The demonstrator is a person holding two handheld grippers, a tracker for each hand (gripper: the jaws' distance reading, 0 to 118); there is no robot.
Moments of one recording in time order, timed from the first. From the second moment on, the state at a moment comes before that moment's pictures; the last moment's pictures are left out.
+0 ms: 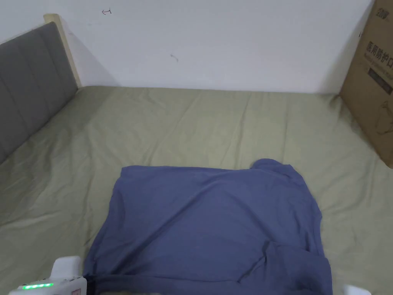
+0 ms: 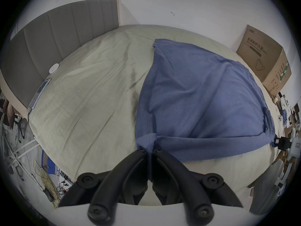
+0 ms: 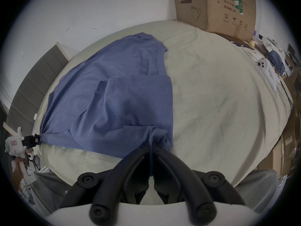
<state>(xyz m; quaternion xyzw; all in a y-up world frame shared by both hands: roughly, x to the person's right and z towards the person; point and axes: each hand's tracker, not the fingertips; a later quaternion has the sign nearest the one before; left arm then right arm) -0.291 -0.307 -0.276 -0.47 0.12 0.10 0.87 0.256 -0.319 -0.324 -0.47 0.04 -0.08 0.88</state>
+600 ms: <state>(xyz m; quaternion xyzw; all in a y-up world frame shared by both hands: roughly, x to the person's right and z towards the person) -0.223 -0.109 -0.291 -0.14 0.12 0.05 0.98 0.197 -0.099 -0.335 -0.10 0.05 0.02 0.99</state>
